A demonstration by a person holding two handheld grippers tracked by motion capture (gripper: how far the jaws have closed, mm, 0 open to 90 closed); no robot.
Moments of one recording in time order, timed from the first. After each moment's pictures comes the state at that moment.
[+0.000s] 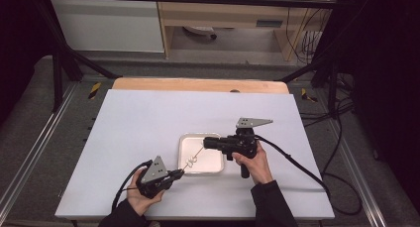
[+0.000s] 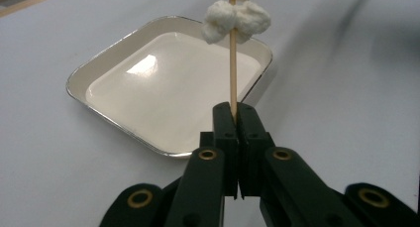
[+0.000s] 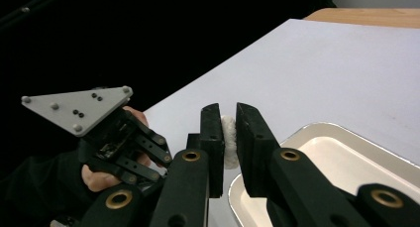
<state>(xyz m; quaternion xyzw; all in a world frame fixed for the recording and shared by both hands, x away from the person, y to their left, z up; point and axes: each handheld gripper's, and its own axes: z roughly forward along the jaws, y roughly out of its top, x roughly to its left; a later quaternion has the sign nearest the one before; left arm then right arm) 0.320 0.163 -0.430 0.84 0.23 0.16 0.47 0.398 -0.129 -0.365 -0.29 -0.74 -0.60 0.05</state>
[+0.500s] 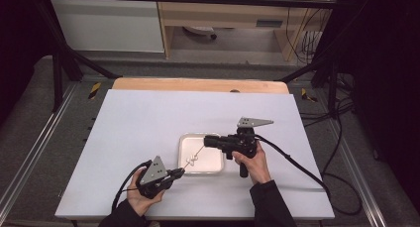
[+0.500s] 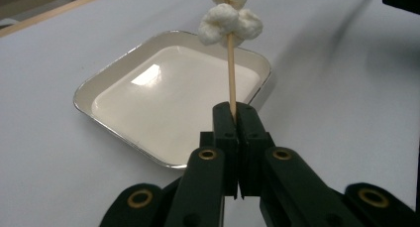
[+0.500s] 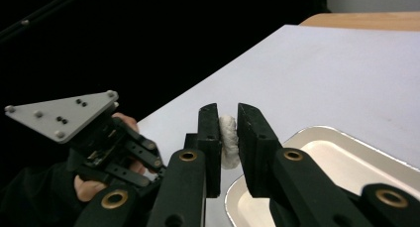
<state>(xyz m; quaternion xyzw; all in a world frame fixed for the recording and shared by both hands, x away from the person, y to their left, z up) 0.318 0.163 -0.425 0.83 0.23 0.17 0.48 0.401 -0.130 -0.370 -0.30 -0.73 -0.62 0.05</state>
